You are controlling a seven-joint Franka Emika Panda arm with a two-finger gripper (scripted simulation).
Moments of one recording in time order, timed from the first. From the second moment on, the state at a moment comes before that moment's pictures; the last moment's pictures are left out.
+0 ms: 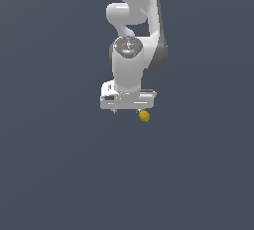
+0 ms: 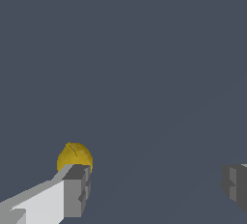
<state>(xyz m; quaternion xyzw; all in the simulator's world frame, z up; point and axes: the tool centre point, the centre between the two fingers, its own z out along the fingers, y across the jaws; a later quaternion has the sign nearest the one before) -0.006 -0.001 0.164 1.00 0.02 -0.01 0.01</state>
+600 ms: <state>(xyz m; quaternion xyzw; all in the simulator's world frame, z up) -0.008 -0.016 0.157 1.00 0.01 -0.02 0.00</state>
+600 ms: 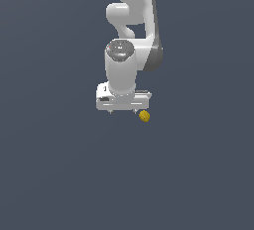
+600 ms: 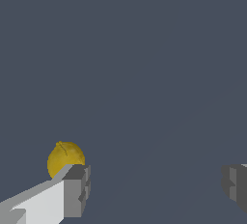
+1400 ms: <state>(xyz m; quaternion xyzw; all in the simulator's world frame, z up) -0.018 0.010 0.139 1.00 -0.04 -0.02 0.00</state>
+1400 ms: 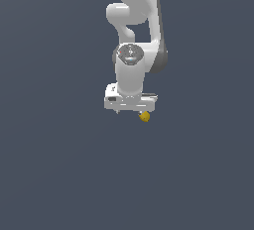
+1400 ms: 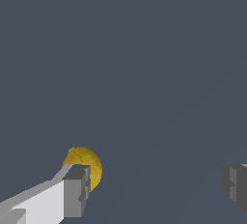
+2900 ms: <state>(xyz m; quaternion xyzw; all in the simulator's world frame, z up) -0.070 0.094 0.079 0.97 -0.22 0.00 0.00</state>
